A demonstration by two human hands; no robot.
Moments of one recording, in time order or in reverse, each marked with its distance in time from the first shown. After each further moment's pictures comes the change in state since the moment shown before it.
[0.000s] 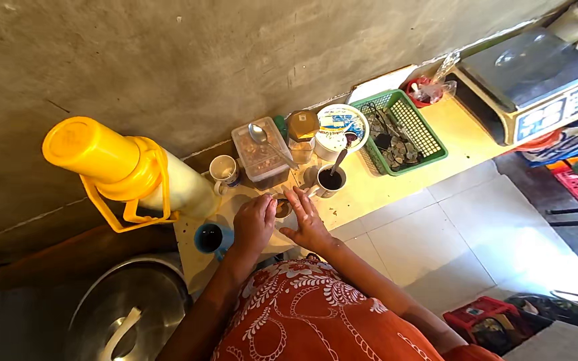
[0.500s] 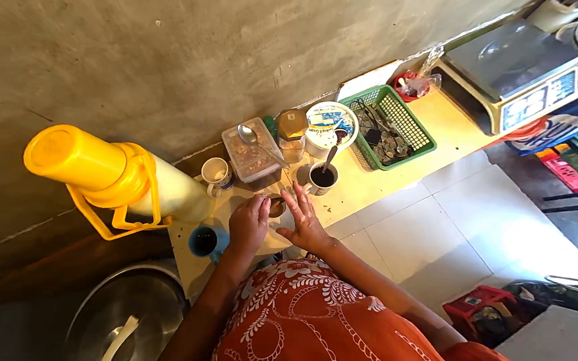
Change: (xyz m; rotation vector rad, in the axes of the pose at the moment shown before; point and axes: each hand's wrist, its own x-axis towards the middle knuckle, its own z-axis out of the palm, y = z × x) left_hand 0.002 0.002 0.004 -0.030 -0.007 -0.002; right_hand -0.008 0.006 0.000 -0.029 0.079 -0.077
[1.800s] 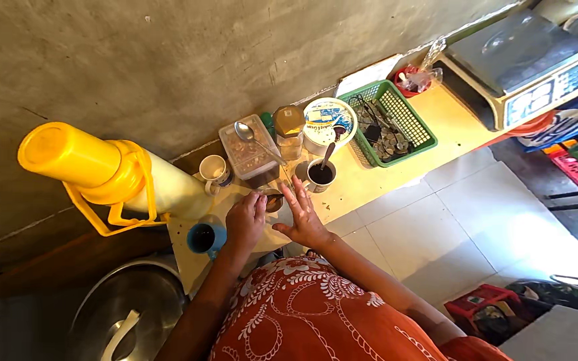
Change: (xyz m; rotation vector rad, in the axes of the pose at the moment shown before) left_hand -0.001 0.000 0.001 -0.021 -0.058 -0.089; right_hand 0.004 -0.001 -0.008 0.000 -0.022 -0.031
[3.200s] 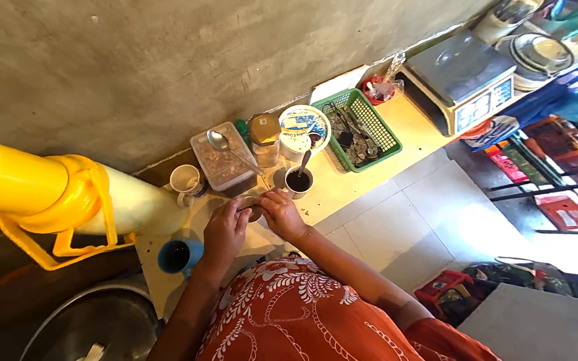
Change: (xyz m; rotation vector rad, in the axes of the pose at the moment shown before) left_hand 0.006 -0.004 0.003 -0.011 -0.047 0.077; right_hand 0.036 0.005 -0.011 -0.080 0.154 -0.145
